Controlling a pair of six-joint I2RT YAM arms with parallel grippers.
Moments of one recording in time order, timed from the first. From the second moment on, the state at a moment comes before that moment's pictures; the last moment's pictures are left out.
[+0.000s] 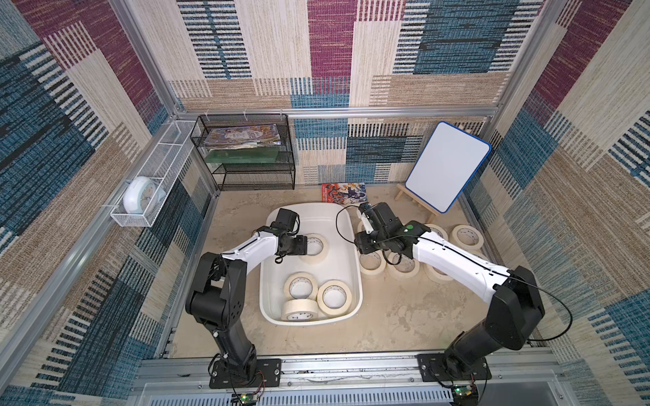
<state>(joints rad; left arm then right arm) -0.28 1.79 1.15 -0.45 0.07 -0.25 0.71 1.60 1.32 -0.61 0.08 0.25</state>
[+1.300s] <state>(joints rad) -0.40 1.42 1.07 -0.47 0.05 -0.28 0.78 1.99 1.71 -0.66 0.02 0.24</state>
